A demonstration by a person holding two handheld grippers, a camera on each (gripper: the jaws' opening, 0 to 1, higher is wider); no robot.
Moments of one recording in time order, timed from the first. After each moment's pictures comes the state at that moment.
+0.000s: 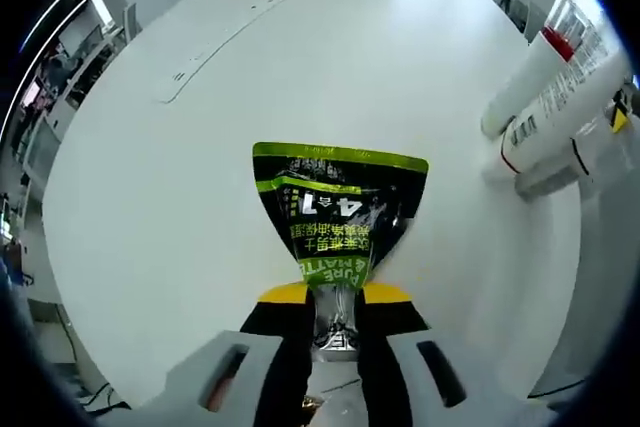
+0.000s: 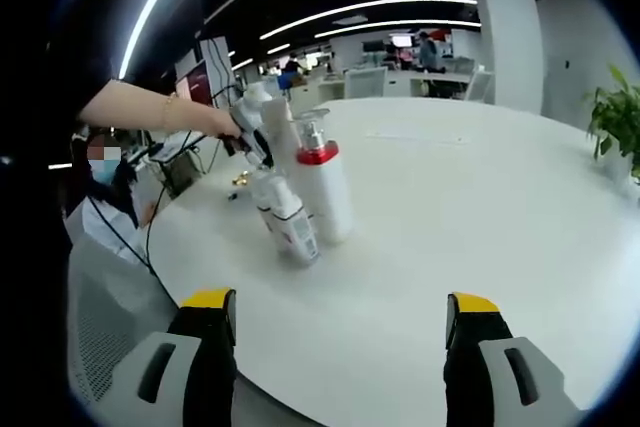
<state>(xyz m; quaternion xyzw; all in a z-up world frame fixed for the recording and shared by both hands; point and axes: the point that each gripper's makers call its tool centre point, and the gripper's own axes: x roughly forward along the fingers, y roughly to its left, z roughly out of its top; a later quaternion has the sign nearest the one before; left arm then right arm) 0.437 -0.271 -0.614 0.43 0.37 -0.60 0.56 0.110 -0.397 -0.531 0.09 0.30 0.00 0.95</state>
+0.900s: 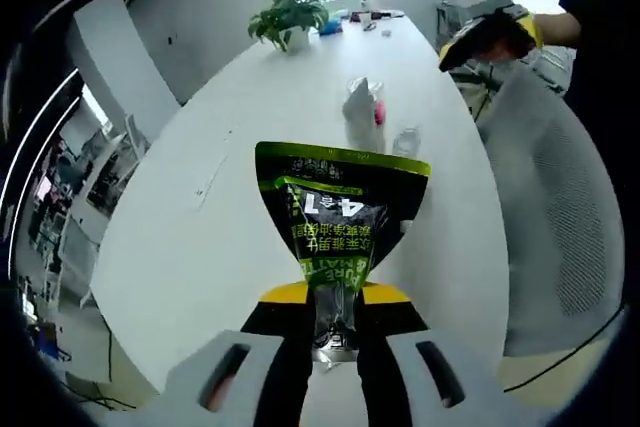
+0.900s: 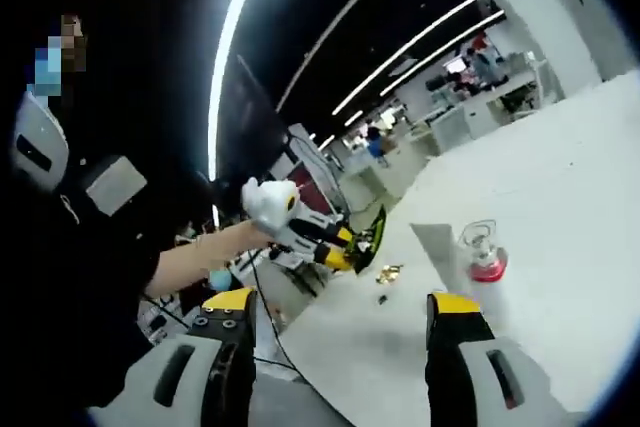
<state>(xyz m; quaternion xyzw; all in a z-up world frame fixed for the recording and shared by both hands) 0.329 -0.209 -0.457 0.44 0.15 -0.70 0.54 0.185 -0.281 -0.389 0.34 0.11 0.21 0.91</state>
